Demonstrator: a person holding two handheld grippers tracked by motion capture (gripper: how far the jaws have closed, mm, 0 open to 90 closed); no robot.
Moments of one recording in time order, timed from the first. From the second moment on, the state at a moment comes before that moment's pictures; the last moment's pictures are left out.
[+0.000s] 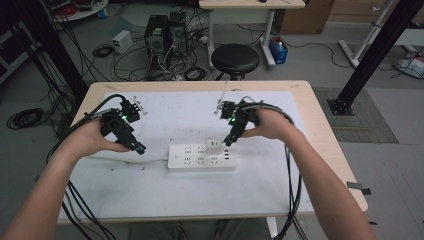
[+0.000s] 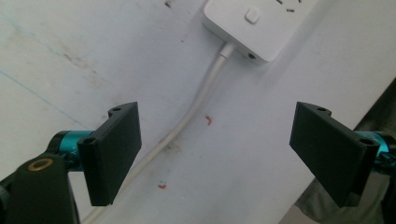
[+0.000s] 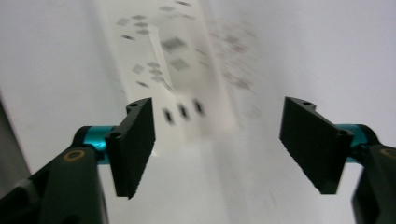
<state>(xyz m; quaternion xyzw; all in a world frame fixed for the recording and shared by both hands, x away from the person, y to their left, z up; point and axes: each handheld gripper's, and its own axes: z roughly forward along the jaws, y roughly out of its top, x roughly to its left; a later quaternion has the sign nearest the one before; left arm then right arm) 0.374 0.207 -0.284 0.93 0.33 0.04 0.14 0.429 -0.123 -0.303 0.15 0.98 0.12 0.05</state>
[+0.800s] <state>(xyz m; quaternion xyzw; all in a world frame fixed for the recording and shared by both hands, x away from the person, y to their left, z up) 0.390 0.178 -0.244 0.93 0.33 0.08 0.10 0.403 -0.264 -0.259 0.48 0.87 0.07 0.10</state>
